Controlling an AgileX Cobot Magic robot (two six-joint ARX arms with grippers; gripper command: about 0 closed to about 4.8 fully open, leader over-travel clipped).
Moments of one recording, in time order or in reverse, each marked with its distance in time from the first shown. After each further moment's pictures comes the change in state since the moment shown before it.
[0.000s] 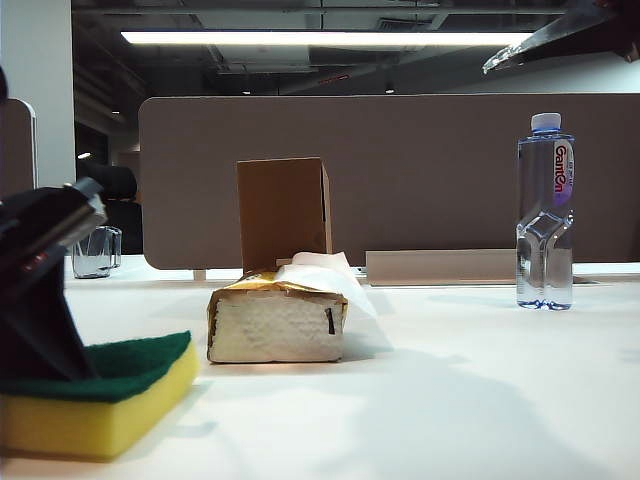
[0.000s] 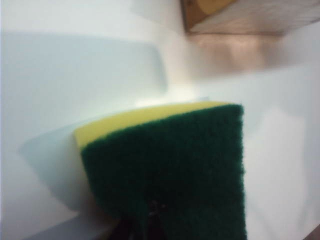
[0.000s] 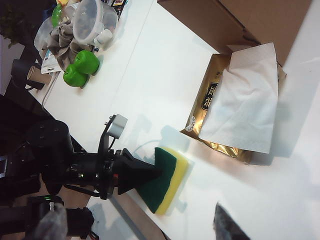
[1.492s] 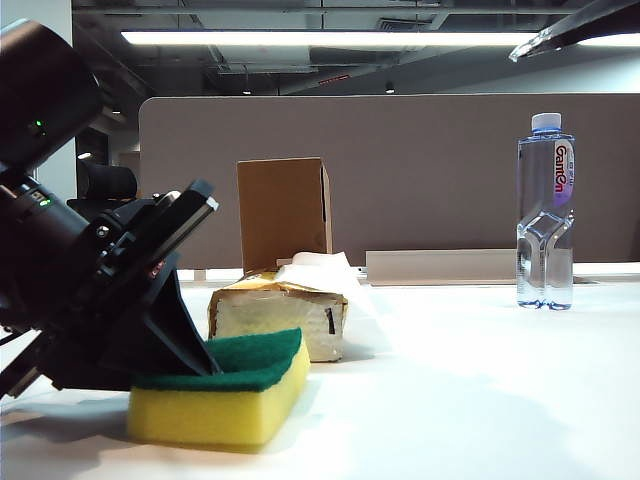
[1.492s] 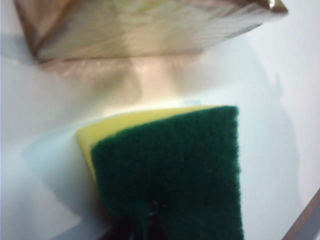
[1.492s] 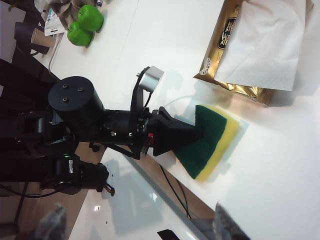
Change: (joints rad) left arm -0.183 0.248 0.032 0.371 -0.004 -0.179; right arm 0.013 -0.063 0.000 -0.229 -0.059 -0.076
